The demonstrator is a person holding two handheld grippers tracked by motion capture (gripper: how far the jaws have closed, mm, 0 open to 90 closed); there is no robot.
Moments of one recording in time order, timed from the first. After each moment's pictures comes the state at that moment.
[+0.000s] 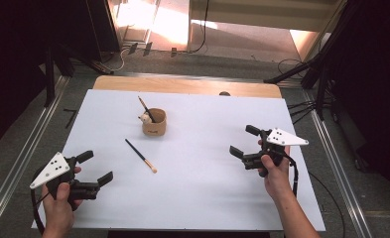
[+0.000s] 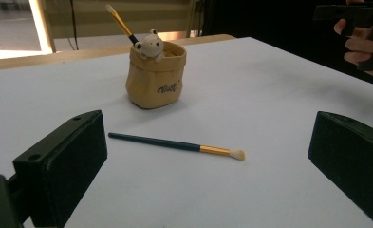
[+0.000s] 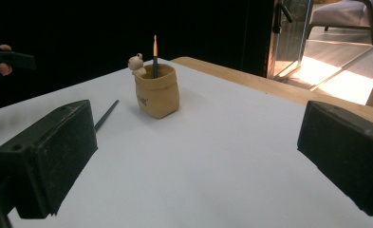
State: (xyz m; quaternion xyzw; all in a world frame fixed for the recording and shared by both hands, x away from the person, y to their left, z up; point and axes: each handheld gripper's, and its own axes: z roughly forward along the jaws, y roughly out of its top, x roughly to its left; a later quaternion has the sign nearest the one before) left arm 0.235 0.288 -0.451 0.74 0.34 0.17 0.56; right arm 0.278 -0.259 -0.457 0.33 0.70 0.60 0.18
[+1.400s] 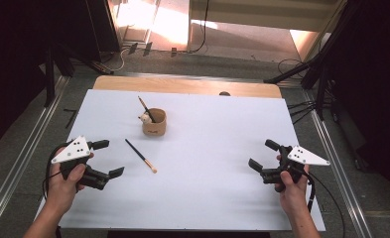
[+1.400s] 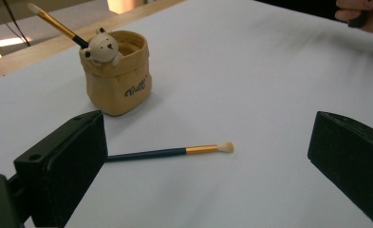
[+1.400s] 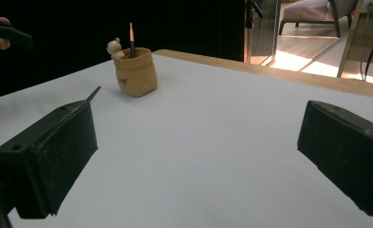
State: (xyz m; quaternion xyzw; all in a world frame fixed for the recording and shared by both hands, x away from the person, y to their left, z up) left arm 0.274 0.259 -0.423 0.84 0.24 0.12 0.48; right arm 0.240 -0.304 -0.484 0.37 0.68 0.60 0.20
